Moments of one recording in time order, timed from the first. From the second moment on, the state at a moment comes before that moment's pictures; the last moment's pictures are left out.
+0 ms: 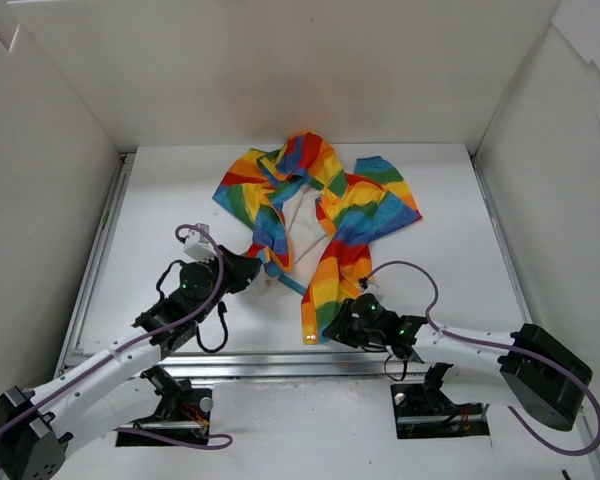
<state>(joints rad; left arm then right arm) -0.69 0.85 0.53 0.07 -0.21 -0.94 0.89 1.15 0.26 0.10 -0.02 1.15</state>
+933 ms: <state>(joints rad) -0.69 0.86 0.53 0.06 -0.21 -0.94 0.91 1.24 0.31 0.17 -0.08 1.13</state>
